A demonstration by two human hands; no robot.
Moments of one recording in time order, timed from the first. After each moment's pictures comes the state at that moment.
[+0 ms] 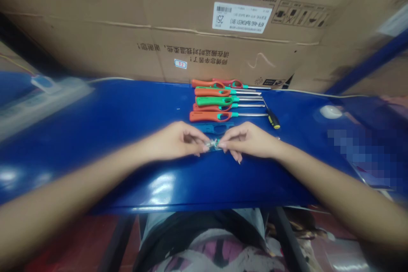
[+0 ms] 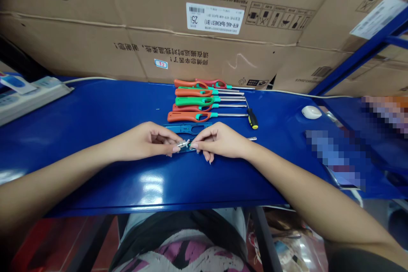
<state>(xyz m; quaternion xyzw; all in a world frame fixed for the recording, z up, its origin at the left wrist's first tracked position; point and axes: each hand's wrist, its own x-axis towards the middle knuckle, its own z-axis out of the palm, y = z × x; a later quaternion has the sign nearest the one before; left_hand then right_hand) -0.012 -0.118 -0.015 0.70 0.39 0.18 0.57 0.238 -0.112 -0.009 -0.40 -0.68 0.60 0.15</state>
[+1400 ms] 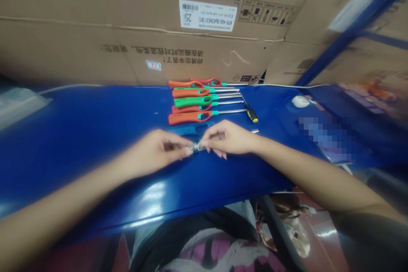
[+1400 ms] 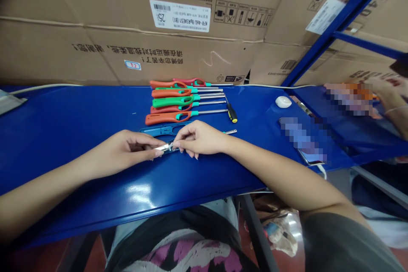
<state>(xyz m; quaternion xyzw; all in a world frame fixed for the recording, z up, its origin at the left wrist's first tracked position) -0.005 -0.121 -0.019 0.73 0.43 0.18 0.50 0.238 -0.111 -0.010 -0.38 -0.67 0.61 0.18</state>
